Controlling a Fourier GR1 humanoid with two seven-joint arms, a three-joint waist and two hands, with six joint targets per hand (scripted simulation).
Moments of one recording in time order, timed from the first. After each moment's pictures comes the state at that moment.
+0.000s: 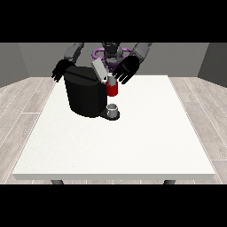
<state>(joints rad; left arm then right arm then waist) -1.16 0.42 0.10 -0.63 -0.64 -0.13 -0.12 -0.32 -0.03 -0.06 -1.36 -0.02 -0.16 -0.07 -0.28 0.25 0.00</state>
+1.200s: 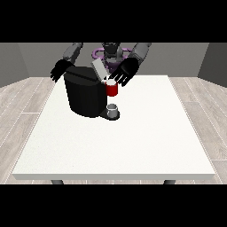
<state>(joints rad) -1.17 0.42 0.11 -0.61 -0.67 -0.15 -0.11 -0.31 -0.05 -0.07 -1.36 -0.04 -0.14 -0.07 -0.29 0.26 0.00</state>
